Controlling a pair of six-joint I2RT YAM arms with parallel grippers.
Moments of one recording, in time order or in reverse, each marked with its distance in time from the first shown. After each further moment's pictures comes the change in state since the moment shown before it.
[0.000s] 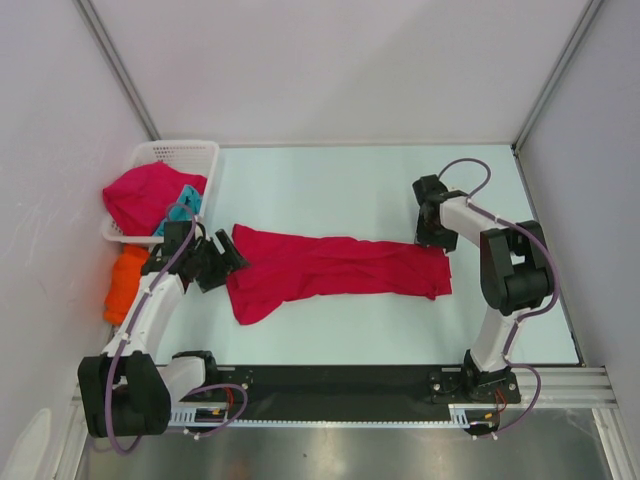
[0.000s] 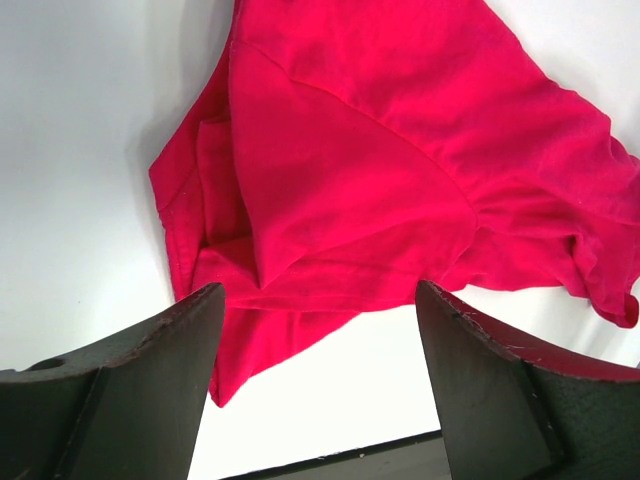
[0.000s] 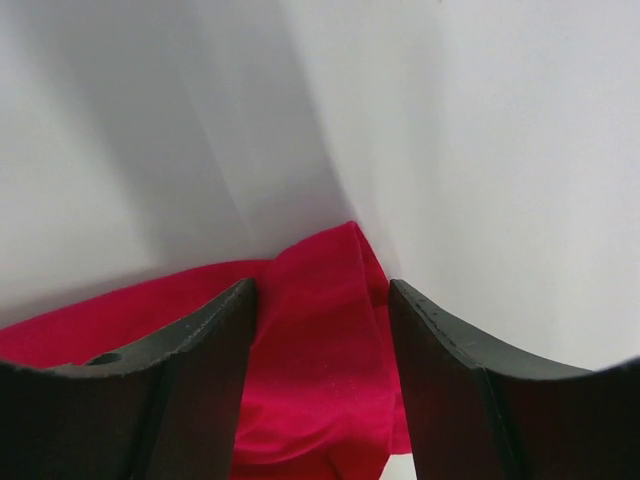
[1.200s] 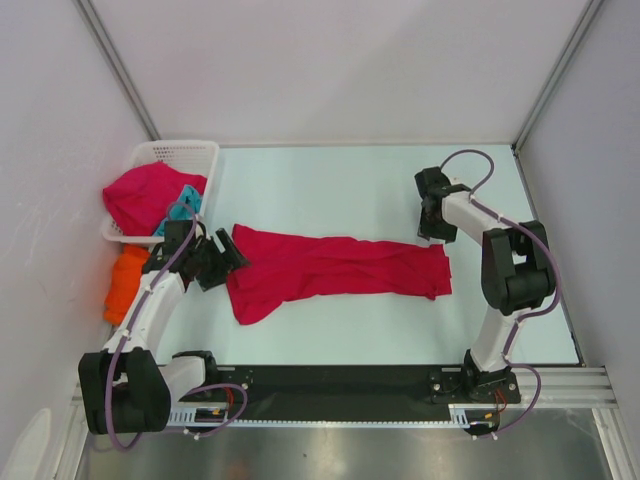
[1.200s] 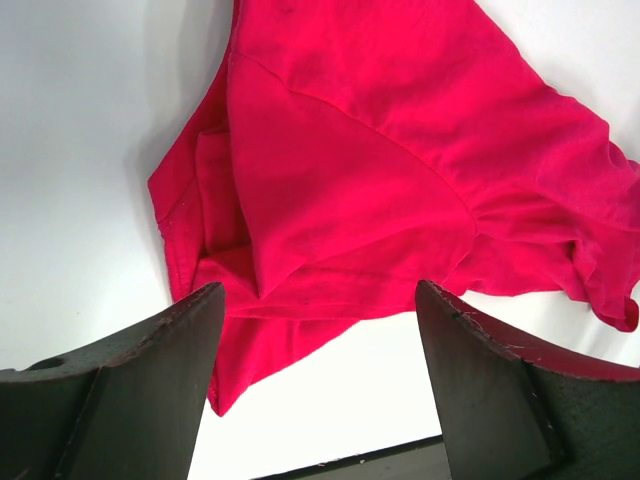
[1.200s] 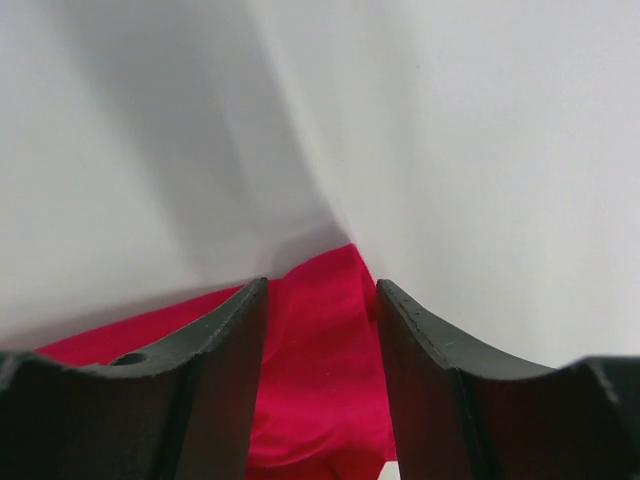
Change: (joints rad) left arm 0.000 0.018 0.000 0.023 0.000 0.001; right arm -0.010 0.000 0.060 -0.003 0.019 -0.019
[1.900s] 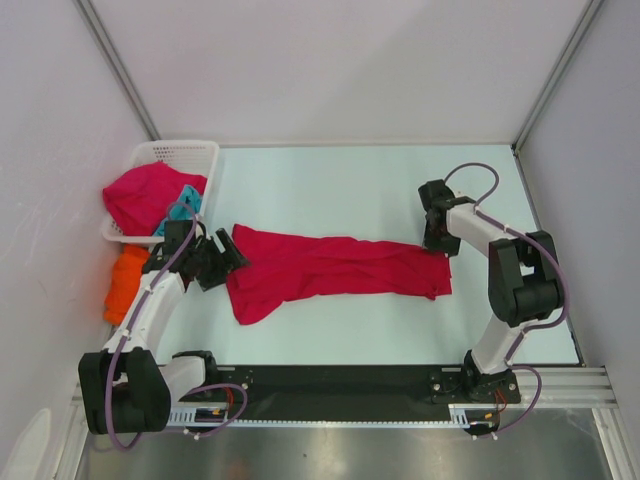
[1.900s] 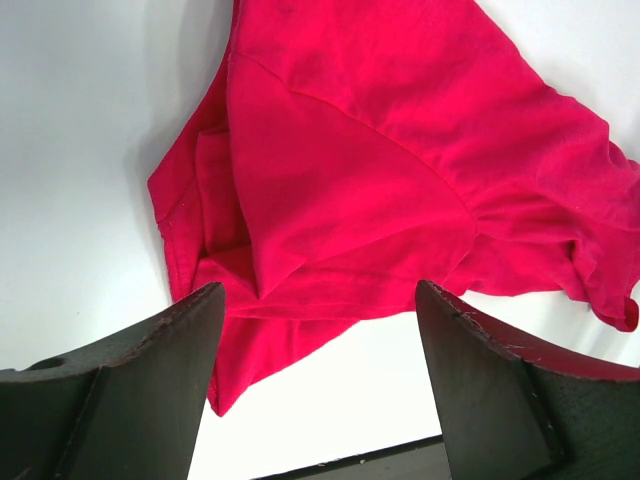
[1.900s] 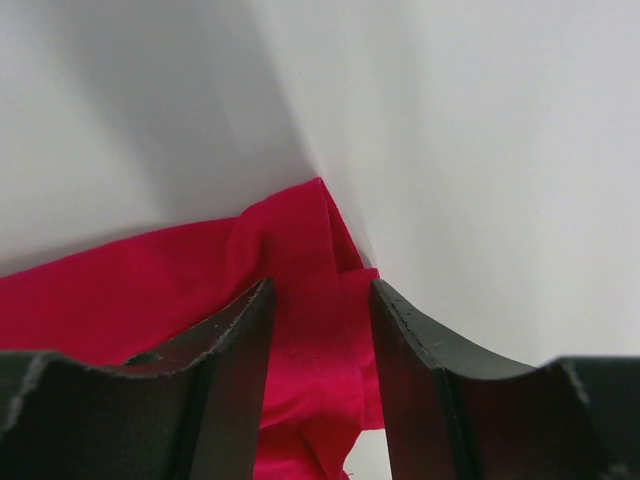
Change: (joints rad) left arm 0.000 0.000 0.000 0.001 0.001 0.000; right arm -0.001 -0.090 -0.144 0.010 -0.018 0.020
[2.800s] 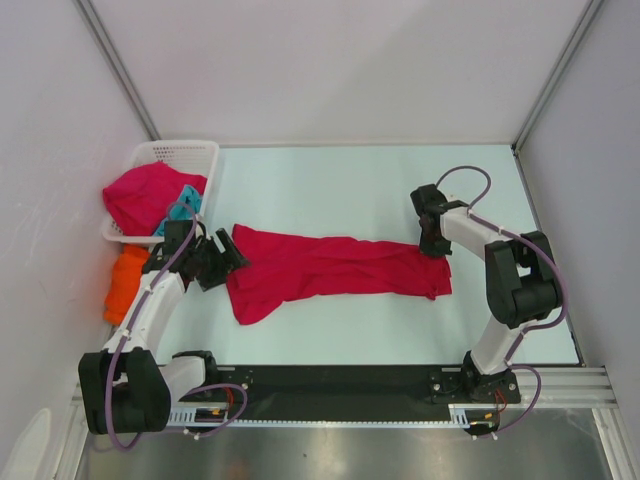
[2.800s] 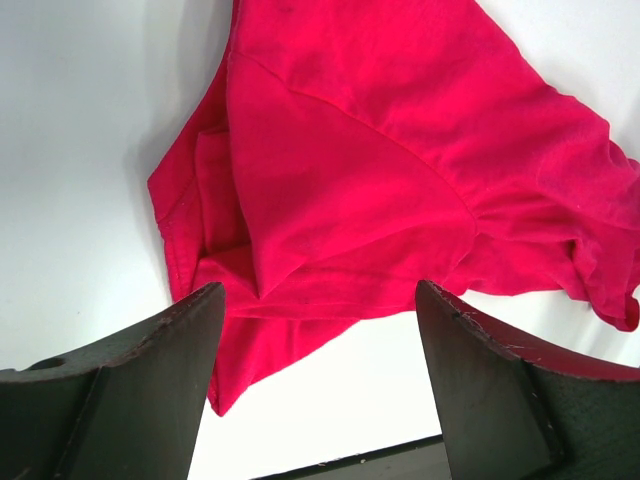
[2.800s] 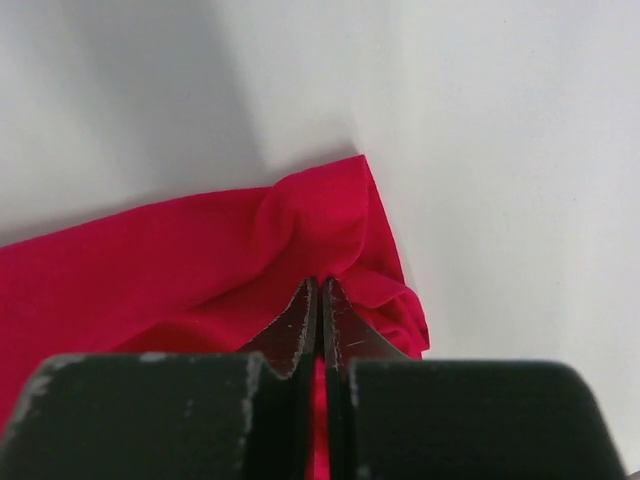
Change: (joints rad) left arm 0.000 0.000 0.000 0.000 0.000 0.002; right arm 0.051 -0.005 -0.029 0.014 0.001 0.015
